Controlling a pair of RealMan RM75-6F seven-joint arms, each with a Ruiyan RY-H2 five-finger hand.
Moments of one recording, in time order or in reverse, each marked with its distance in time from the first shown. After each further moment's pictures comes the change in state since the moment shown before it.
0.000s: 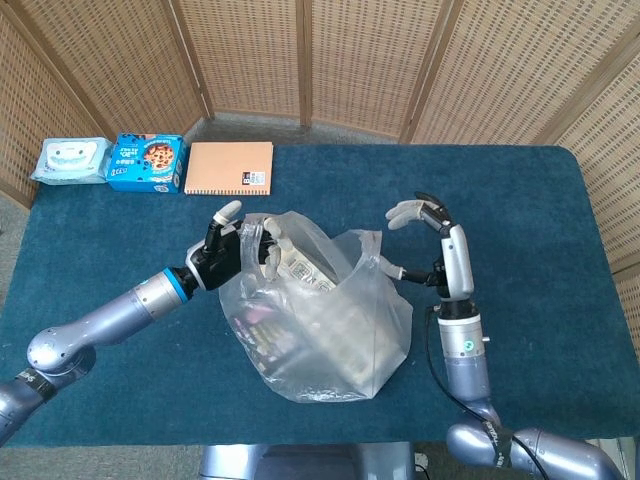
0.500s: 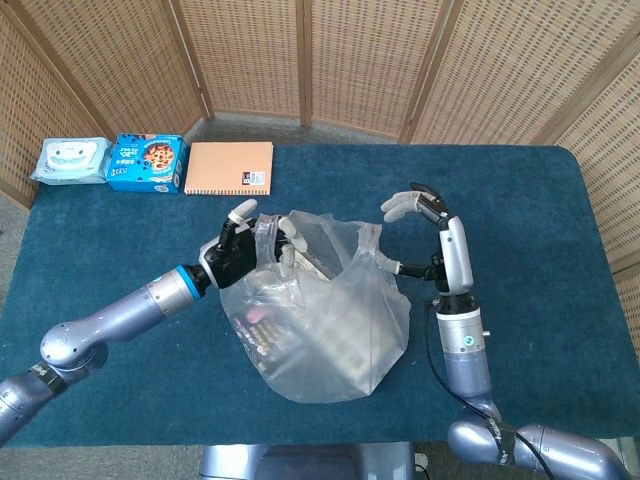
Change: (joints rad) left arm -0.073 -0.007 0.035 -0.015 -0.040 0.055 0.037; right arm 0.024 0.032 0.031 -0.063 0.015 -0.014 -0.016
